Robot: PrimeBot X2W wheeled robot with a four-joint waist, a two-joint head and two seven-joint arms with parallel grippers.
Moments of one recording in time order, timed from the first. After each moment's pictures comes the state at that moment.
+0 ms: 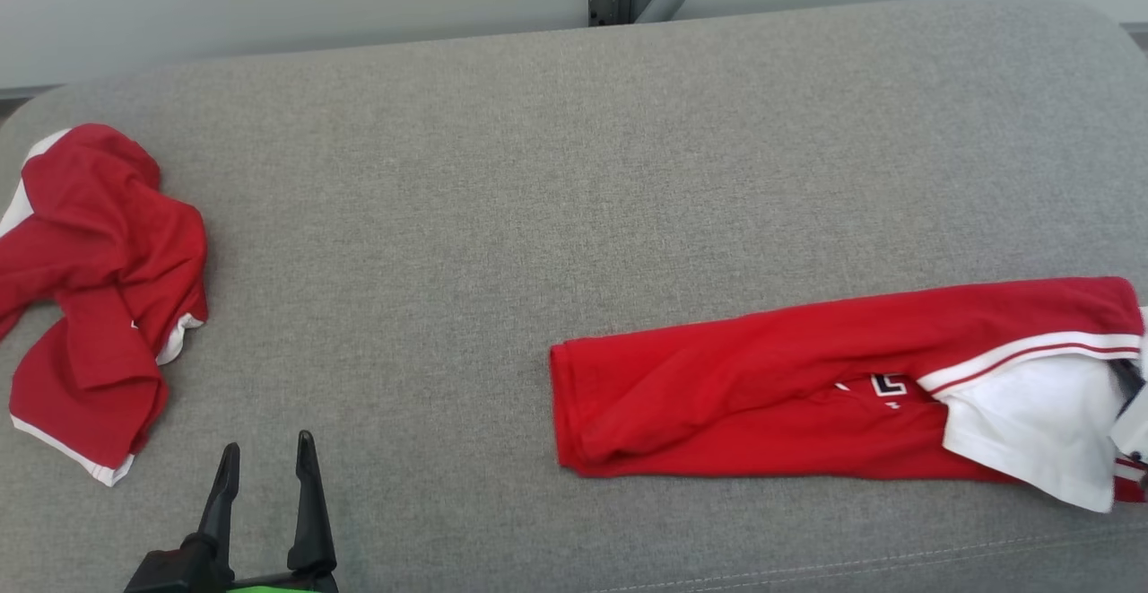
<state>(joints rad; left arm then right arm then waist) 0.14 0.05 -0.02 0.08 -0.25 -0.03 -0.26 -0.40 -0.55 0.17 0.84 0.90 0.13 0.10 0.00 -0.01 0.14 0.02</state>
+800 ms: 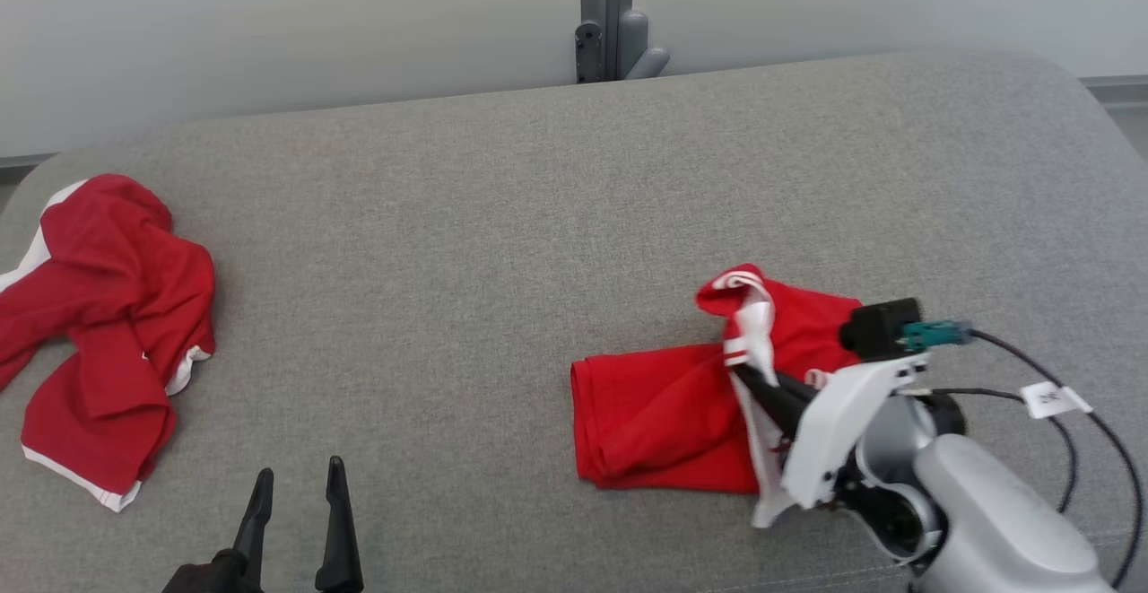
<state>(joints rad) 0.16 0.05 -0.06 0.12 -0.30 -0.03 -0.26 -0.34 -0.35 0.51 0.34 0.84 0.13 0.21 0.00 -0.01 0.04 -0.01</state>
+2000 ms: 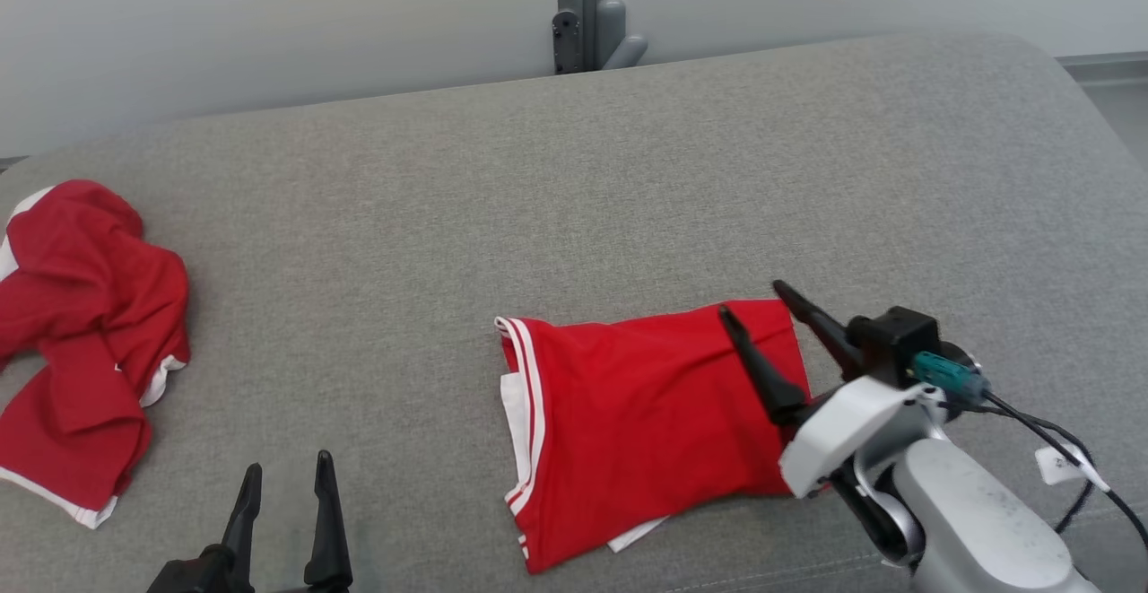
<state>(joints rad) 0.14 0.05 -0.05 0.14 -0.30 -0.03 -0.26 -0.39 -0.24 0.53 0.40 0.48 0.13 -0.18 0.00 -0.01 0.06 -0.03</state>
